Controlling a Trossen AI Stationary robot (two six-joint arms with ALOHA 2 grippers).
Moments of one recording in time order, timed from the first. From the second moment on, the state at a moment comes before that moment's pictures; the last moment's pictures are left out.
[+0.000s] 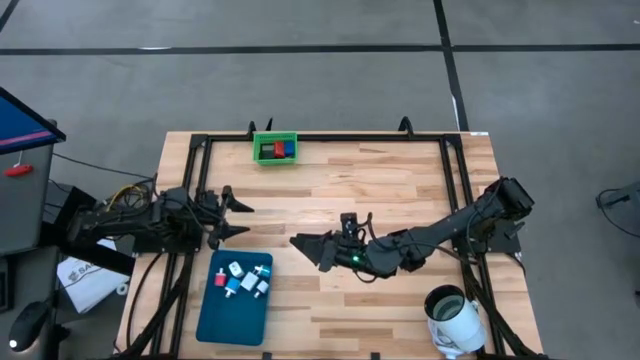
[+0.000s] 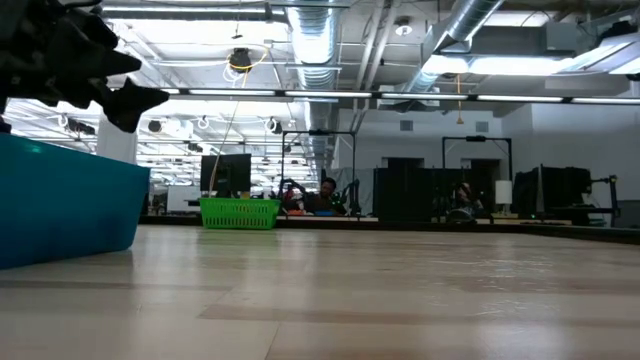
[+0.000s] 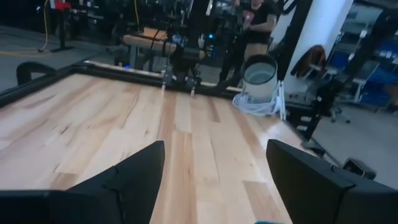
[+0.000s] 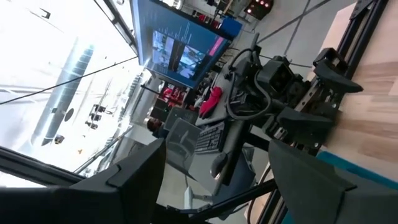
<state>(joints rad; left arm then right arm) 0.12 0.06 0.03 -0.01 0.19 -0.18 0.46 1.74 1.45 0.30 0.74 1.14</state>
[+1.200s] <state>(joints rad) 0.12 0.08 0.02 0.10 0.19 -0.32 0.17 1.74 1.45 0.26 -0.01 0.50</state>
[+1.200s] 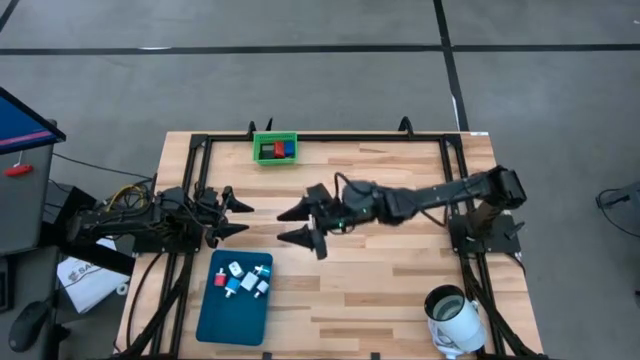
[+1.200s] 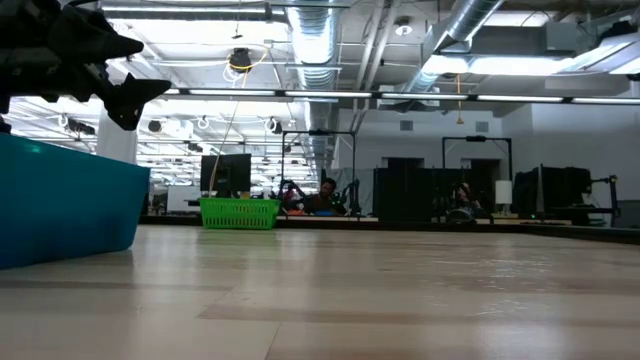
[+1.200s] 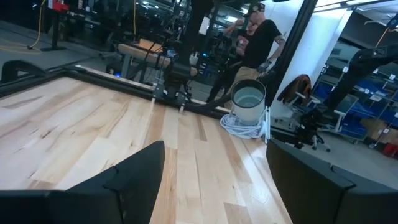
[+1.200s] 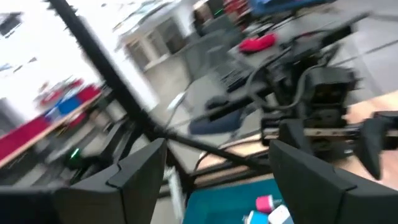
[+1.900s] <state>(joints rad) 0.12 0.08 0.02 0.11 0.19 -0.32 0.11 1.20 0.77 0.46 -0.14 0.30</state>
